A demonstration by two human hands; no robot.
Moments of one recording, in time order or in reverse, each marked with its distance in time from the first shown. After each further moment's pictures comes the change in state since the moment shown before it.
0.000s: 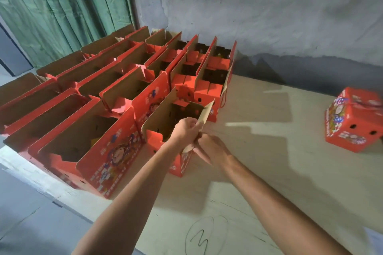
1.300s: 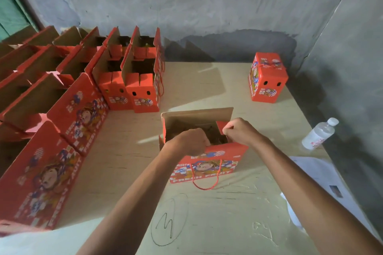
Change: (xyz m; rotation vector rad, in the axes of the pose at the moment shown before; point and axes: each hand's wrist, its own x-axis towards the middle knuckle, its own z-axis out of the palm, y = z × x) left_hand -0.100 0.116 0.132 0.657 -0.815 0.438; right_hand -0.236 0.158 -0.017 0.661 0.047 0.913
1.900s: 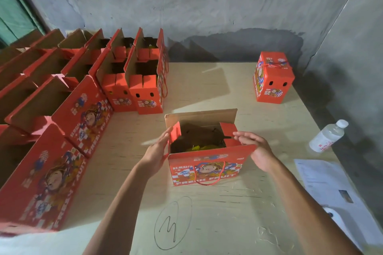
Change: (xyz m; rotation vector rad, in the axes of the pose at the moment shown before) left_hand -0.017 -0.118 0.050 -1.310 0.338 -0.114; right_hand -0.015 0.071 0.034 1.099 0.080 0.066
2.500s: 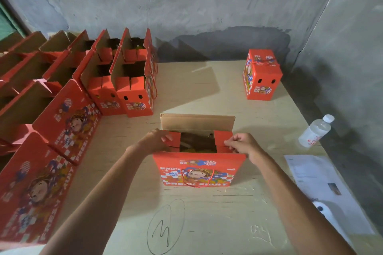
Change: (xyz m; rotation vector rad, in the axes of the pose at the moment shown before) left_hand 0.070 0.036 -0.001 1.110 -0.029 -0.065; right_hand 0.005 -0.020 0.013 -0.521 0.093 0.190
